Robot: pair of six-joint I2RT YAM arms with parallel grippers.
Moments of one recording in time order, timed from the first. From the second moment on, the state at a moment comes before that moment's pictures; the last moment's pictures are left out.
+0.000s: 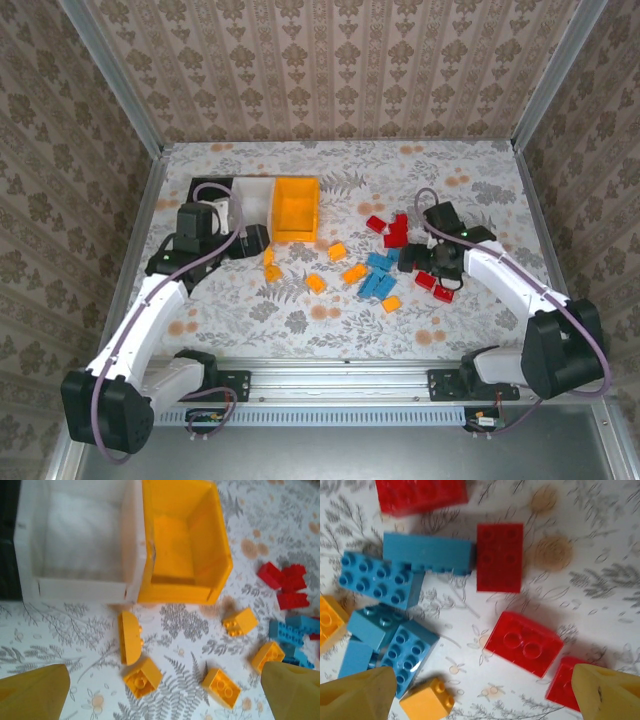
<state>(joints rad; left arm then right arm) -0.26 1.02 0.81 -0.54 0.25 -0.34 0.28 1.31 0.87 -0.78 -0.03 0.45</state>
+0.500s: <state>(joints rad) -0.31 1.18 0.80 -0.58 0.26 -0.31 0.47 1.45 0.88 -0.76 -0.02 0.55</state>
